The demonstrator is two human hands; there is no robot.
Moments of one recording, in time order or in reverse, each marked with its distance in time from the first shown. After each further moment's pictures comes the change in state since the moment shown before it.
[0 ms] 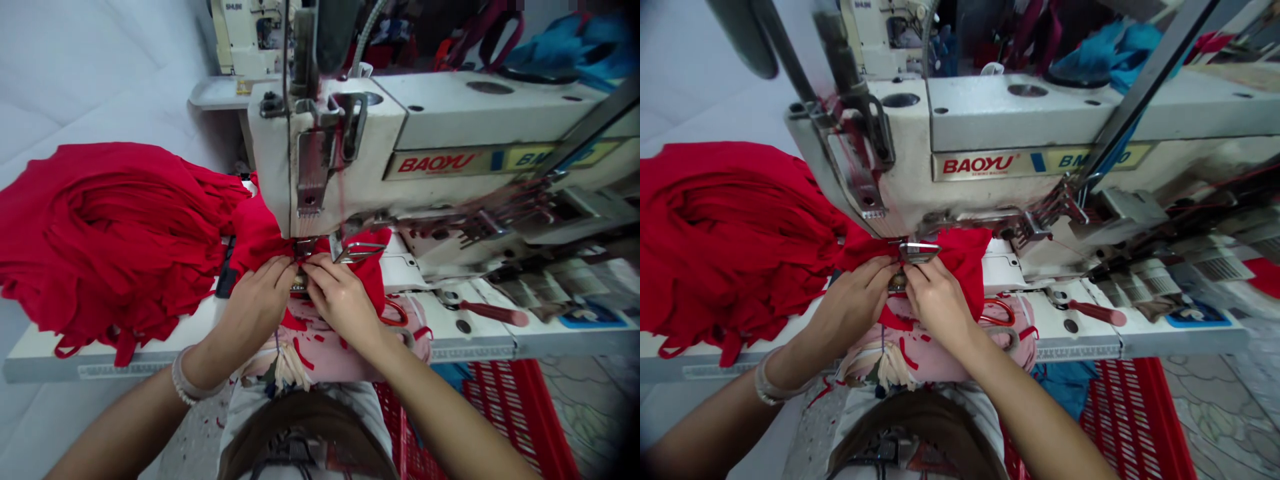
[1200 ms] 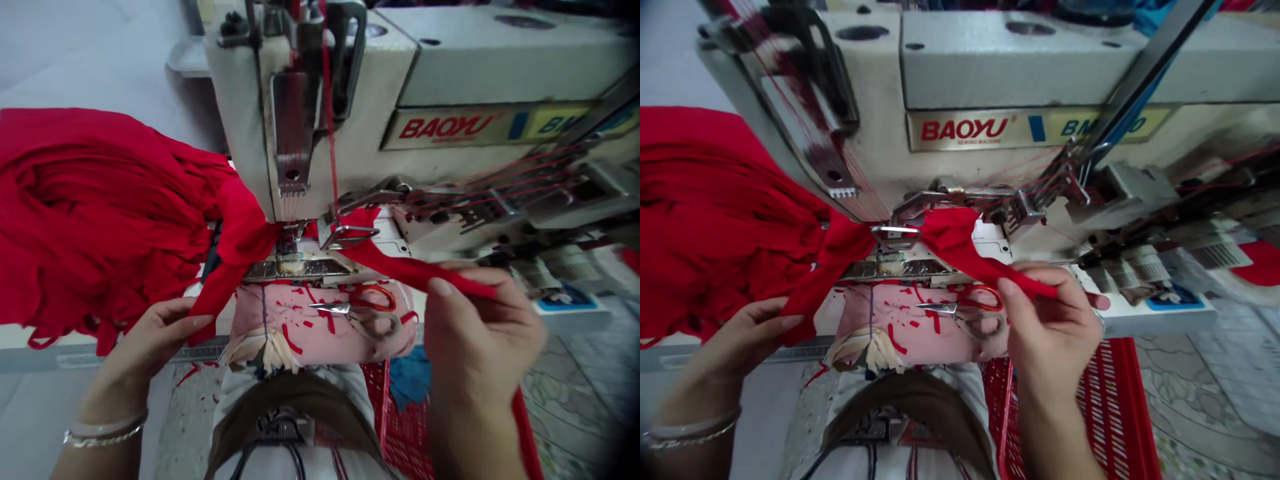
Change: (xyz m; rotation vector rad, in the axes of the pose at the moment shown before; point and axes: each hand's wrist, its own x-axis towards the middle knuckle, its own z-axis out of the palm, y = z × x) left_hand -0.096 -0.051 -0.014 -1.634 -0.194 -1.318; right_hand -0.054 0.005 -0.072 0.449 0.654 0.572
